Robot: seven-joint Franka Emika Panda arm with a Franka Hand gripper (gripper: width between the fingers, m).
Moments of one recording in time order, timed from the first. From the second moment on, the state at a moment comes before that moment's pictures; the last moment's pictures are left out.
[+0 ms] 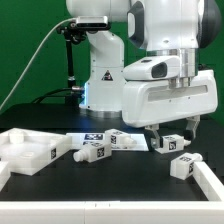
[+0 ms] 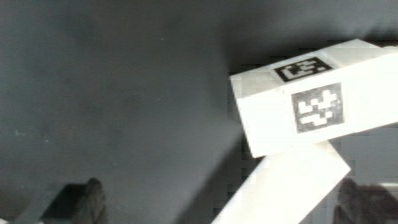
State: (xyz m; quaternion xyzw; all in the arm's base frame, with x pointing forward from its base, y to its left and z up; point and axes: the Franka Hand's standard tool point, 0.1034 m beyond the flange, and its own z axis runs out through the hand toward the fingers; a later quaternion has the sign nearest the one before) arm 0.530 0.096 0.070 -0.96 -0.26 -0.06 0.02
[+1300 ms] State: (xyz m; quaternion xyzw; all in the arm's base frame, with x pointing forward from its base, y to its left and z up) arm 0.485 0.140 0.031 -1.00 0.08 0.01 0.03
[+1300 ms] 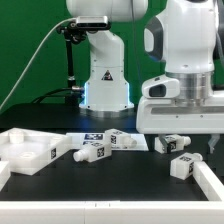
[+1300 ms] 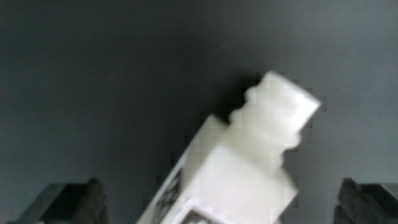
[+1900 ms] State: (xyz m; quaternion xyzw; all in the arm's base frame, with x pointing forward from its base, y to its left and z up) arm 0.492 0.136 0.017 -1.00 0.08 0.00 0.03
